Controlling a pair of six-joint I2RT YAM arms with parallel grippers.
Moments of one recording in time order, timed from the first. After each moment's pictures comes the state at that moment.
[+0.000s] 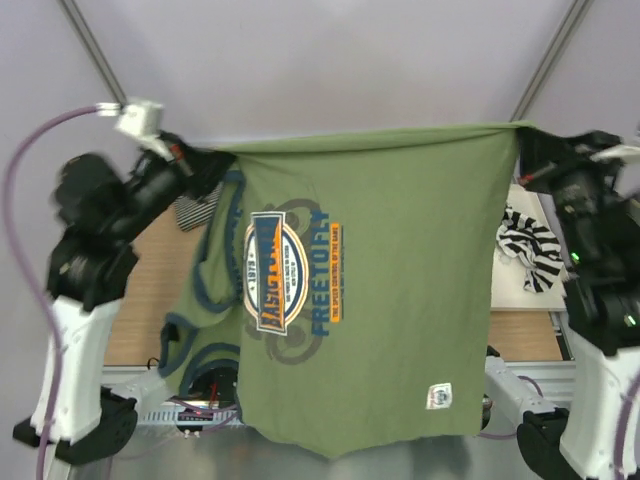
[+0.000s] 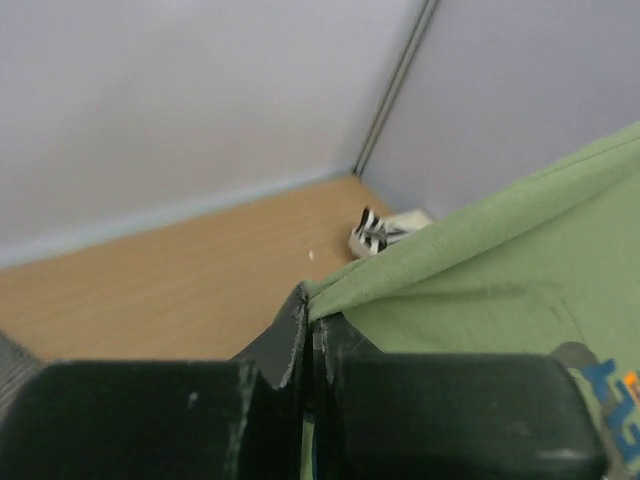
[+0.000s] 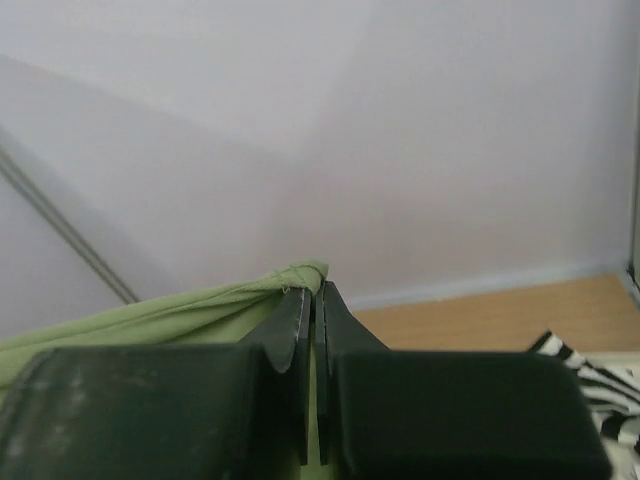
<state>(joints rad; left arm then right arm) -0.33 0.98 1.76 -0.63 0.31 -0.28 0.09 0.88 1.80 -0.60 0.00 0.38</state>
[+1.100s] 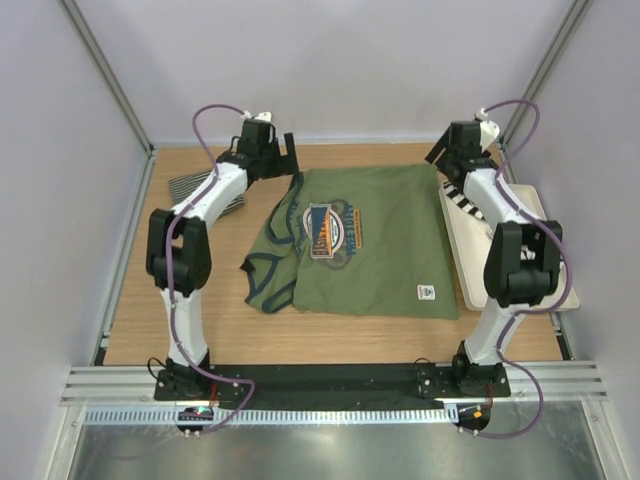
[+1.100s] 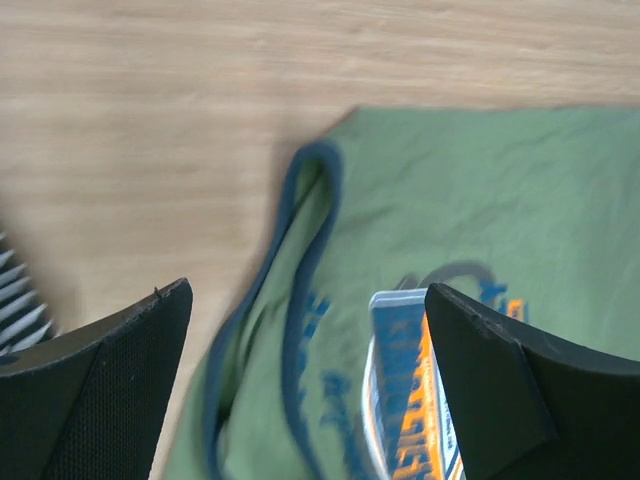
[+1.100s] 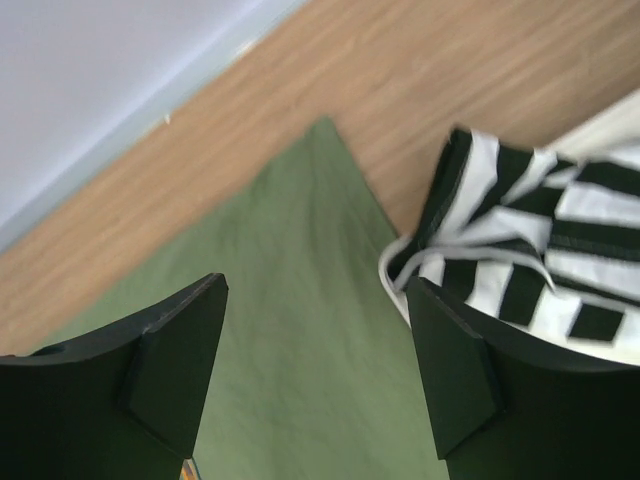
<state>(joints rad) -0.31 2.10 1.80 -0.36 0.01 -0.37 0.04 1.88 1.54 -0.26 0.31 0.58</state>
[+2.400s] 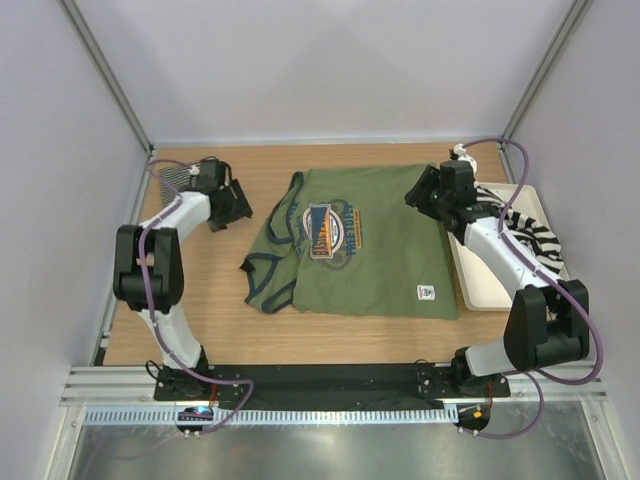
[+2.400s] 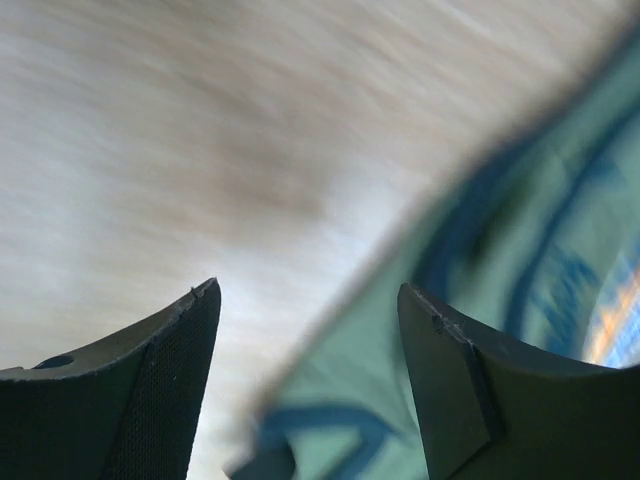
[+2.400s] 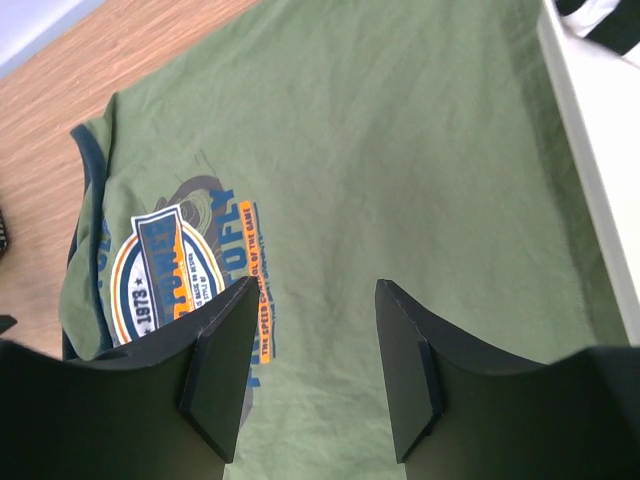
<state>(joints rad) -0.07 1.87 1.30 -0.43 -0.02 -0.52 0.16 1.42 1.03 -0.21 0.04 0.59</state>
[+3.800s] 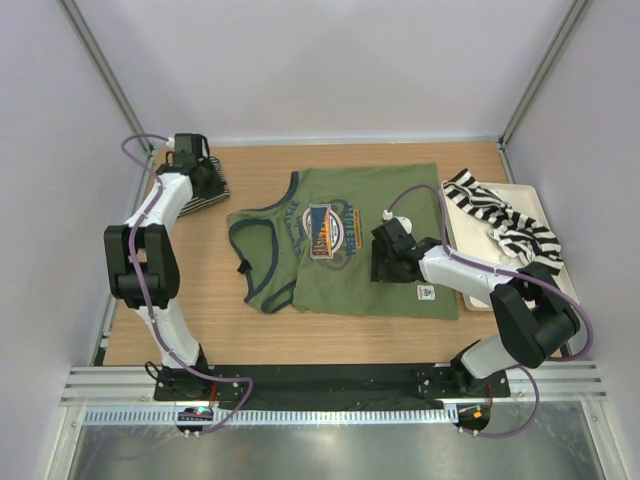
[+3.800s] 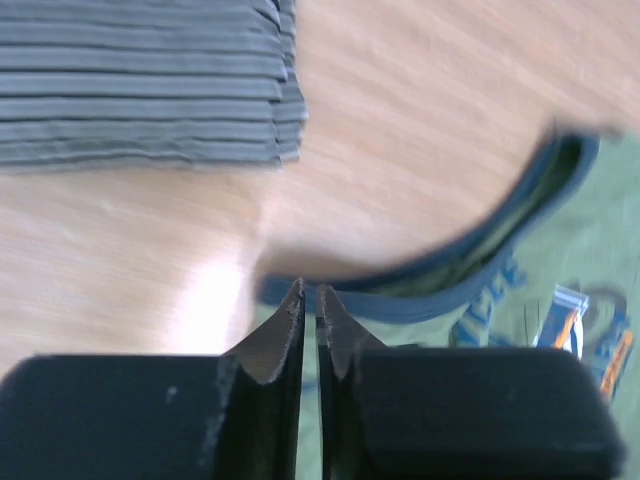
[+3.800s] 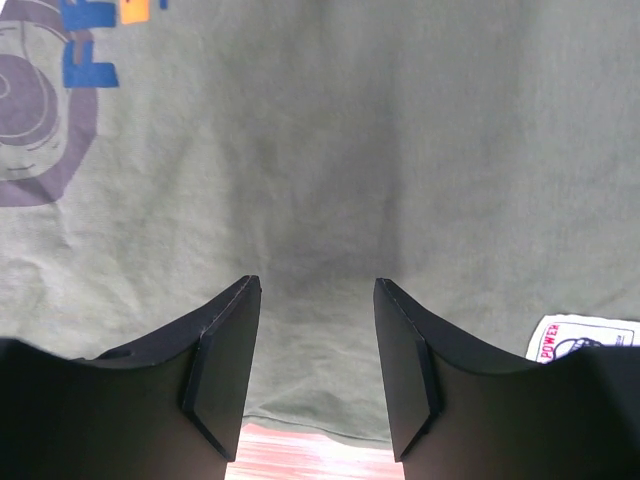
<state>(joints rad) -0.03 1.84 1.46 -0.48 0.04 -0.47 0.58 1.48 0.80 -0.40 0.18 0.57</state>
